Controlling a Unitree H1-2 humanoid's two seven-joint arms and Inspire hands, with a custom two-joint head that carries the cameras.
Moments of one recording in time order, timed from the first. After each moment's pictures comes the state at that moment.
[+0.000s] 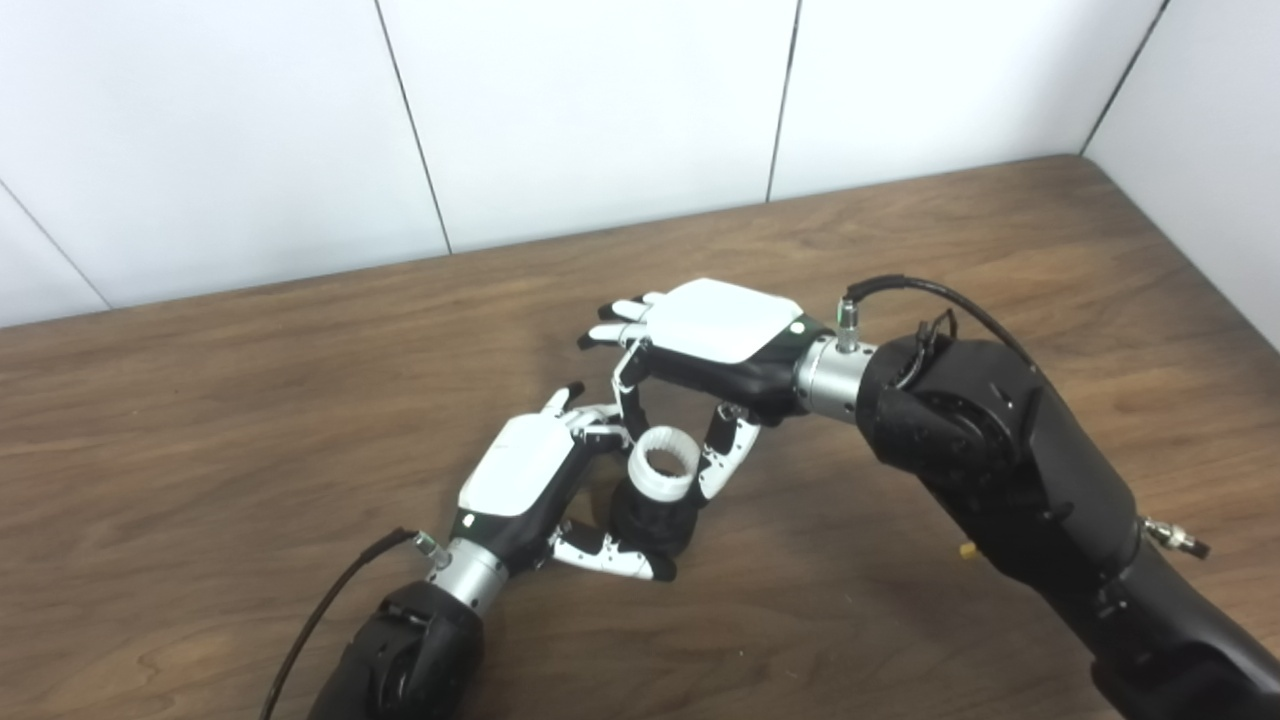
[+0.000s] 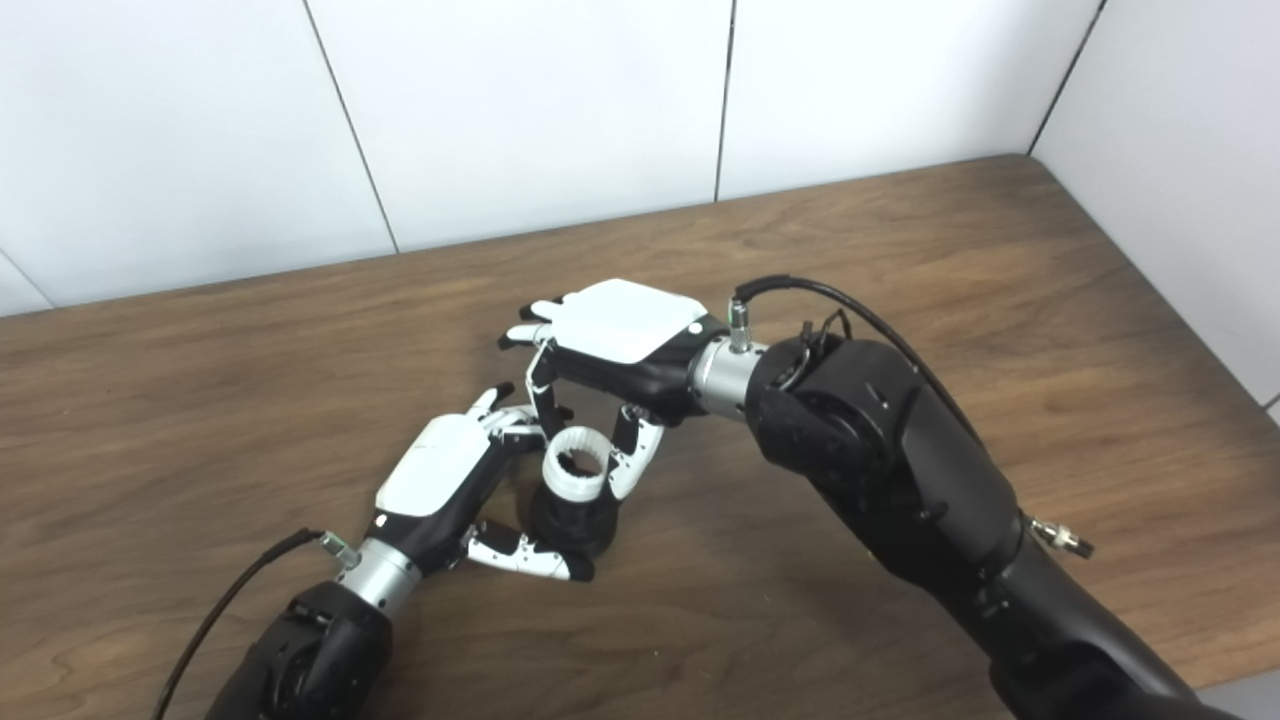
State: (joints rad) left arm -0.22 0.13 -0.44 0.06 0.78 -0.19 -0.11; right arm -0.45 -0.45 0.35 -0.53 -0.81 0.19 0.89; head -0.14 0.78
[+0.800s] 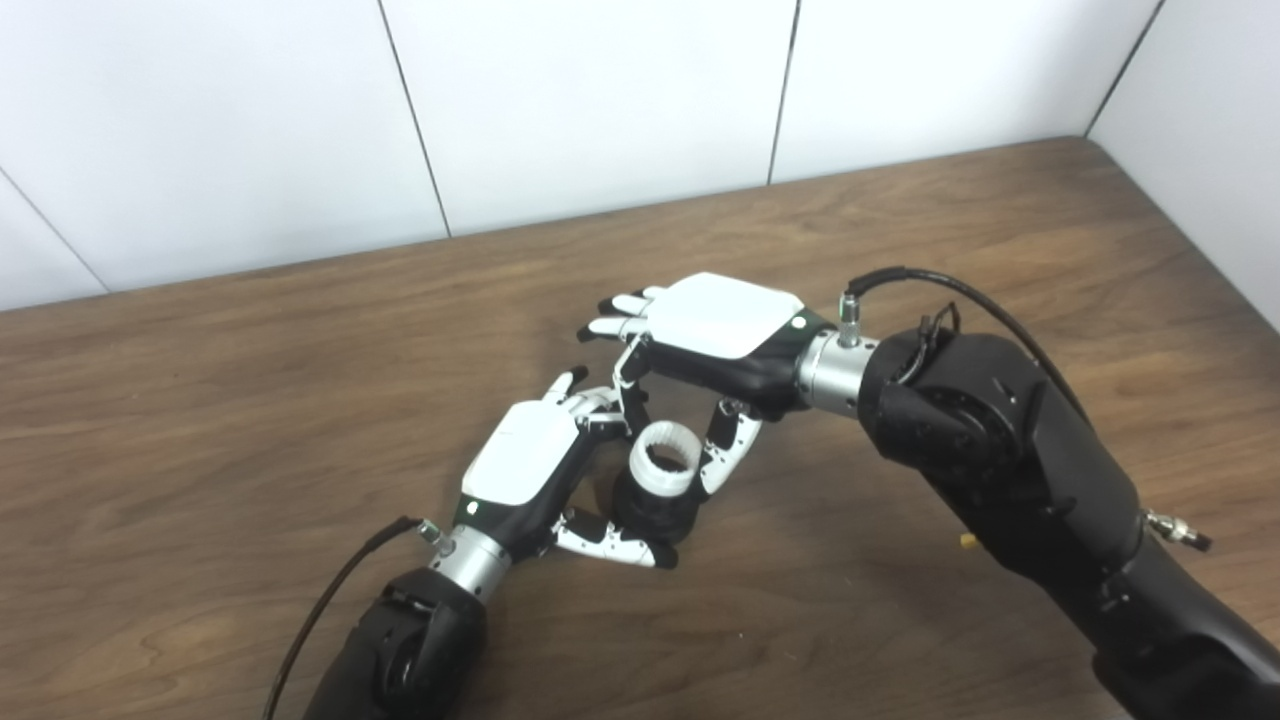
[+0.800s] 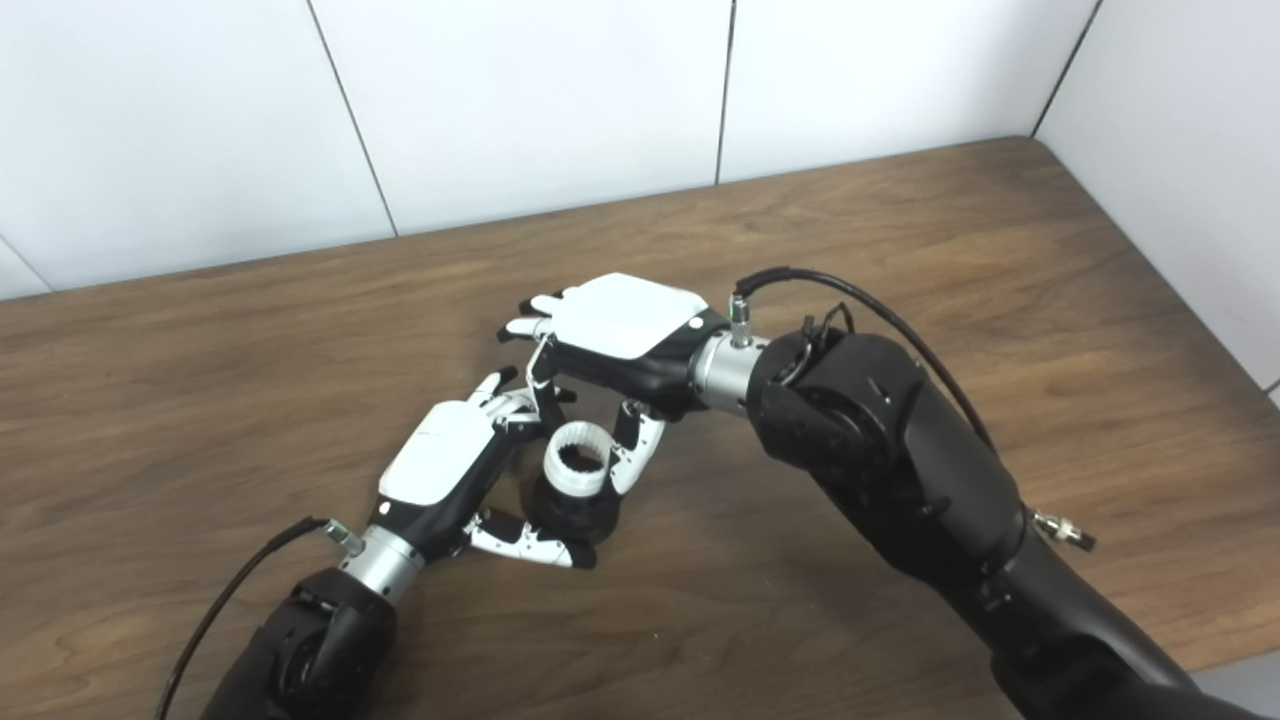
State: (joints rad) left arm -0.22 0.13 -0.45 0.06 0.80 -0.21 -0.08; right arm -0.43 -0.45 0.36 -0.55 -0.81 0.19 0.90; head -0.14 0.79
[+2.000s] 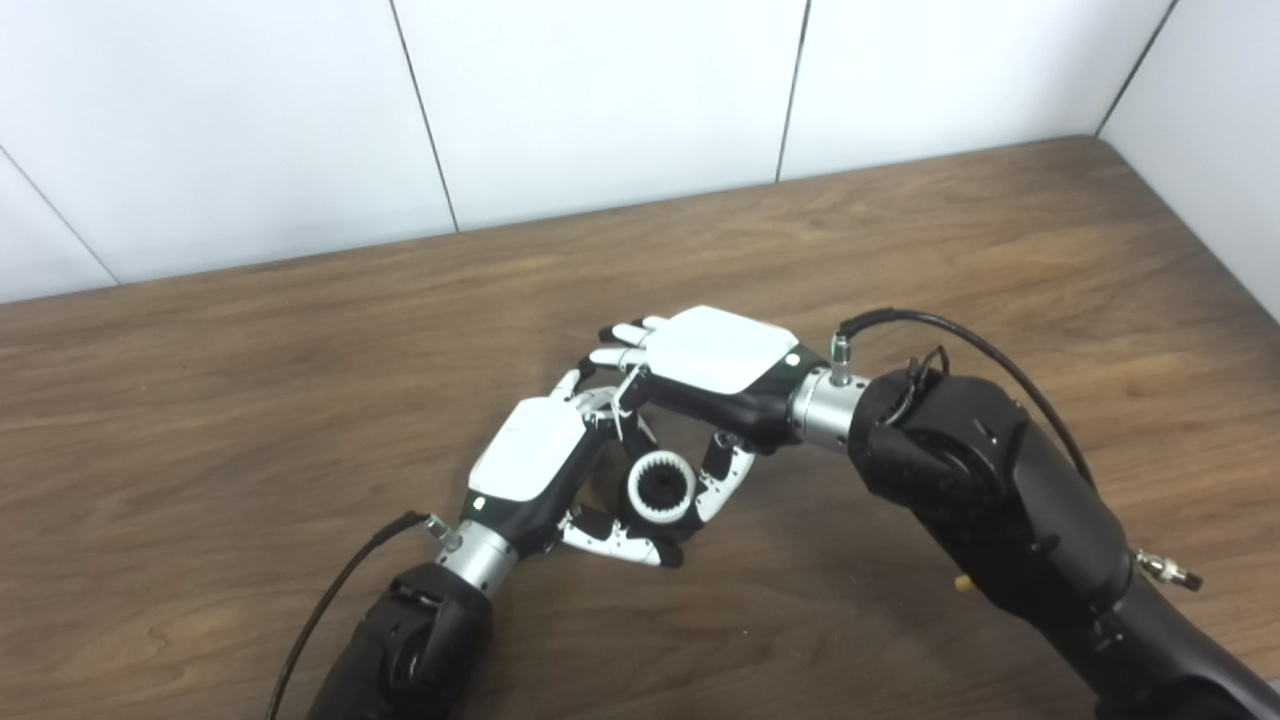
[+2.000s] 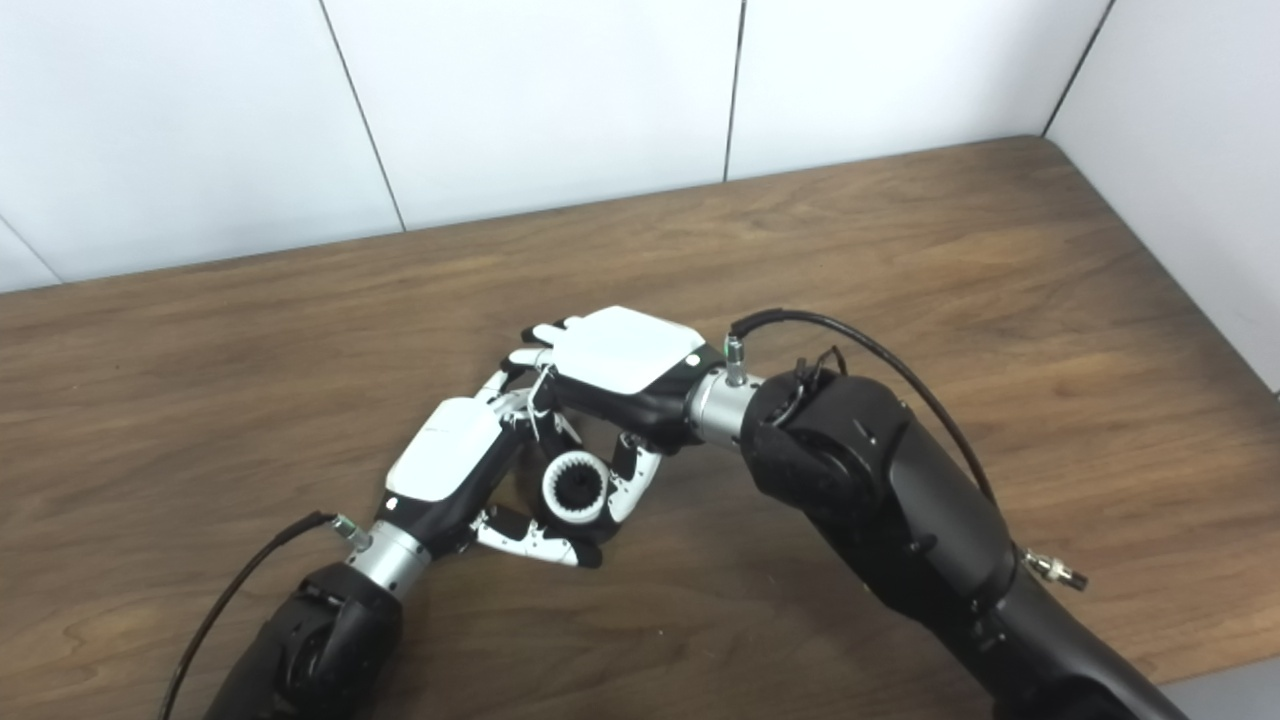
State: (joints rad) left arm -0.22 0.13 -0.45 0.06 0.81 -0.21 -0.08; right arm -0.36 -0.41 0.38 -0.51 -0.86 0.15 0.83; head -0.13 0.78
